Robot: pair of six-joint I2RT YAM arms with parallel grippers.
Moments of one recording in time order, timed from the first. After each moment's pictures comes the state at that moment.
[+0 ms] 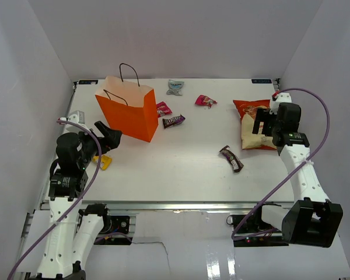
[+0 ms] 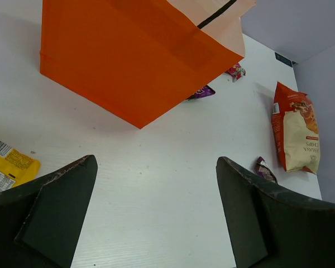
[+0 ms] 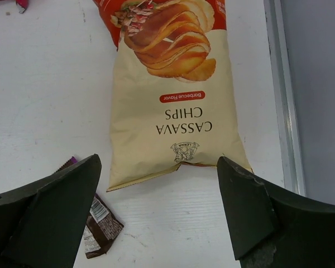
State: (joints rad) left arm -0.04 0.62 0.86 -0.52 0.16 -0.49; right arm -0.06 1.14 0.94 -0.38 0.02 -0.02
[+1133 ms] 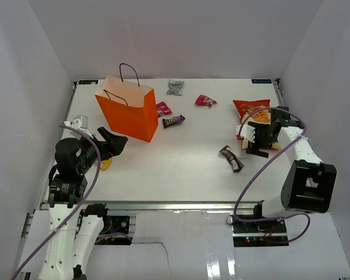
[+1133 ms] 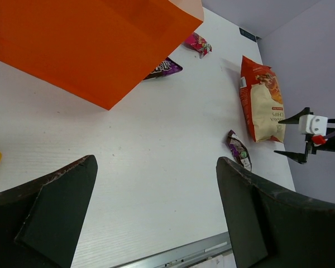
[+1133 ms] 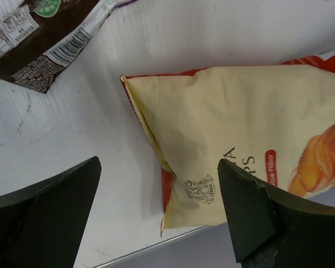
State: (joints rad) left arm -0.04 0.57 0.84 -0.56 0.31 -0.53; right arm -0.12 1.42 1.04 -0.84 -0.42 -1.60
